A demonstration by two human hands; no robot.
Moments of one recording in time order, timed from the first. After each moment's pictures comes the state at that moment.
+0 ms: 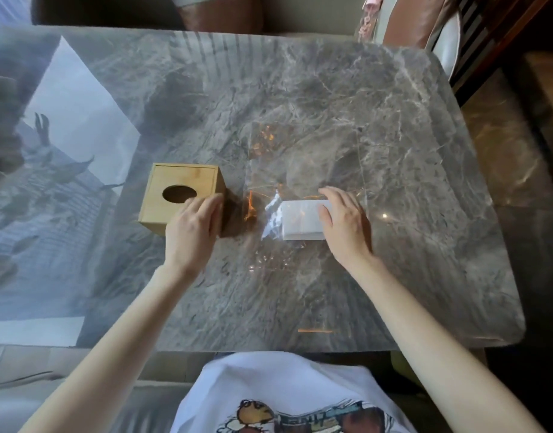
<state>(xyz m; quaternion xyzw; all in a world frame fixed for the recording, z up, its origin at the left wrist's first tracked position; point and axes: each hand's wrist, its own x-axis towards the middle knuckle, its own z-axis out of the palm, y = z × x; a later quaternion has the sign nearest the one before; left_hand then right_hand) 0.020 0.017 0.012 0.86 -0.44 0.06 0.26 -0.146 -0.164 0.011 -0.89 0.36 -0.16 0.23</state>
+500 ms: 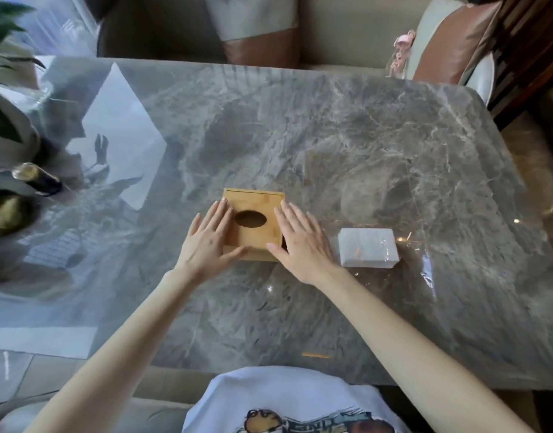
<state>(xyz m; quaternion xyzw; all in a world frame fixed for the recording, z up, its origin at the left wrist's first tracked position) 0.119 0.086 -0.001 0.87 -0.46 -0.13 0.11 -0.020 -0.064 0.013 -0.97 0.18 0.03 0.16</state>
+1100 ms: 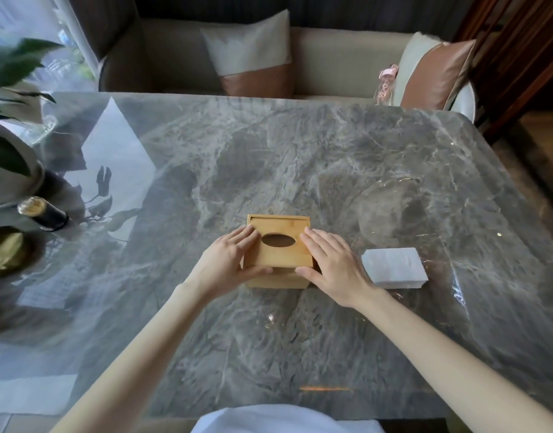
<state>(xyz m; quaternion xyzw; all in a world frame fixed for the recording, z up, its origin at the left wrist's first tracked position) 0.160 0.089 0.010 0.80 -0.56 -0.11 0.18 -0.012 -0.069 -0.005 -0.98 0.16 -0.03 0.09</state>
